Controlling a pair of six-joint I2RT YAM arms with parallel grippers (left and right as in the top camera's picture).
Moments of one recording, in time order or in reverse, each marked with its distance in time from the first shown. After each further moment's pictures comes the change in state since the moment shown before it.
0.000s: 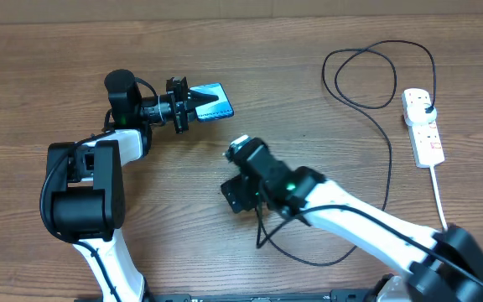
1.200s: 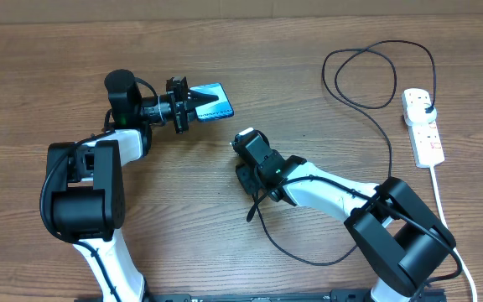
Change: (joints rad) left arm 0.000 0.000 0.000 0.001 0.000 0.000; right arm -0.100 0.256 -0.002 0.208 0.053 -0.029
